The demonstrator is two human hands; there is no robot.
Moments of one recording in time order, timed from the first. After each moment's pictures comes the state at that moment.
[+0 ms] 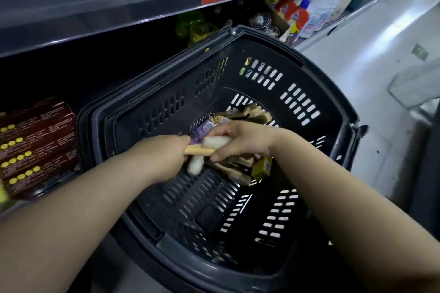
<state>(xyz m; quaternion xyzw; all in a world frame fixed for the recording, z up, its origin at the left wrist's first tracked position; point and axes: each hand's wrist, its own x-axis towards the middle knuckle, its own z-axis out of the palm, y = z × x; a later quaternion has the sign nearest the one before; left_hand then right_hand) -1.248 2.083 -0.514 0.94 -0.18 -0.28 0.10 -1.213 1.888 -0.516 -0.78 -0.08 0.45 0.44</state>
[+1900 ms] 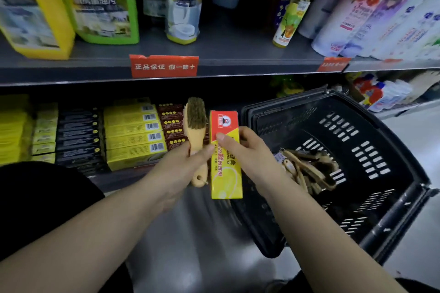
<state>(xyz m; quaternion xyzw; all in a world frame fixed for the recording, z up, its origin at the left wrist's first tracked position) -1.424 2.253 -0.475 0.58 0.21 -0.10 0.78 -1.364 2.117 -0.450 -0.79 -0.06 0.21 0.58</state>
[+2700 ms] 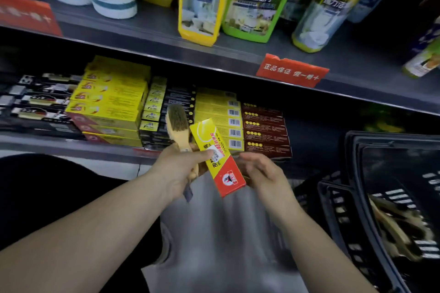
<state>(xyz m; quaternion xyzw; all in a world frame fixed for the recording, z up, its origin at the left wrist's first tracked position) -1.479 2.372 -0.532 0.42 0.46 0.06 0.78 -1.402 2.216 -0.521 -0.74 -0.16 0.32 0.56</state>
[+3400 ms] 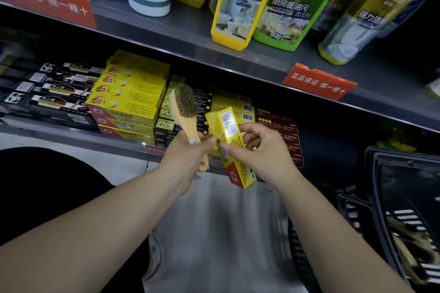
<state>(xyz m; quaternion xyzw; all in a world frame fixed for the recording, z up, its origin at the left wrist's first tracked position) -1.482 2.393 -0.538 0.45 0.43 0.15 0.77 -1.385 2.285 -0.494 -0.84 -0.29 0.21 0.40</state>
